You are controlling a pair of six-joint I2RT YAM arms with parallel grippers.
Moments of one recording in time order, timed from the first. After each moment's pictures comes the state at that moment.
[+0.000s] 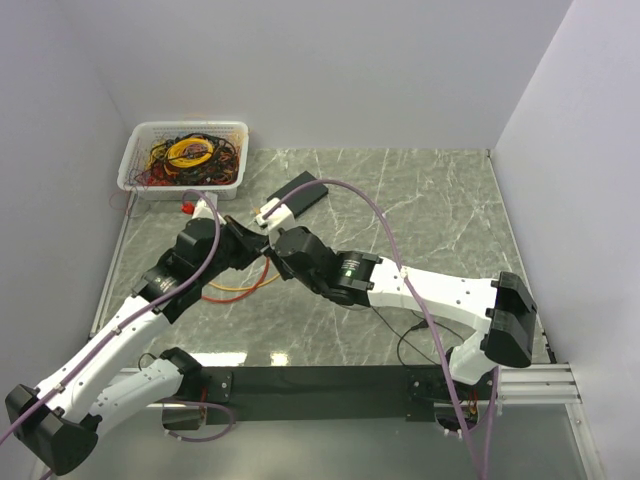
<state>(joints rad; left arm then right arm) -0.58 0.86 0.82 -0.36 -0.04 -1.10 1.18 1.55 1.32 -0.25 0.44 0.15</state>
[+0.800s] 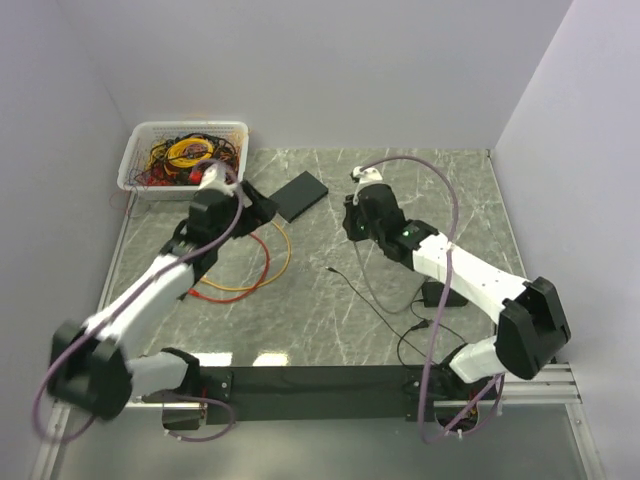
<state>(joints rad) -0.40 1.09 0.81 -0.07 -0.01 -0.84 0.68 1.40 1.05 -0.22 0.19 0.28</state>
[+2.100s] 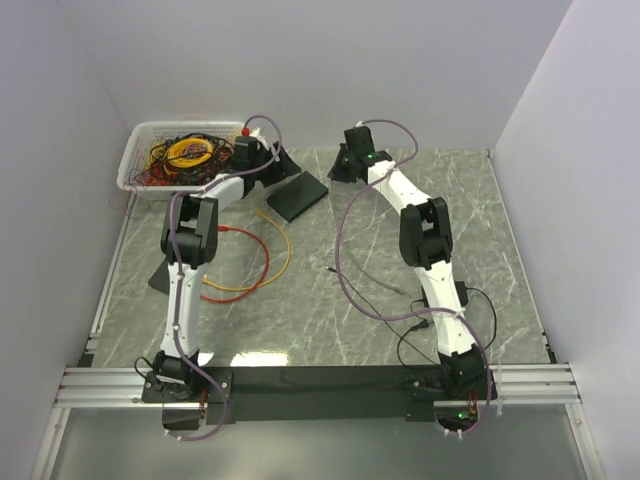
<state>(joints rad) -0.20 2.42 1.85 0.09 0.38 -0.63 0.36 2.57 2.30 -0.46 -0.07 0.66</state>
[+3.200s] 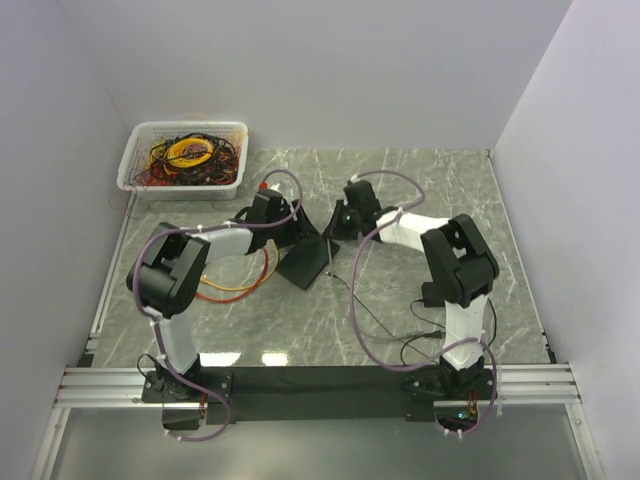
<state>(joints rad) -0.46 1.89 1.07 0.13 0.22 -0.77 0.49 2.00 1.27 -0.07 -0.18 0.70</state>
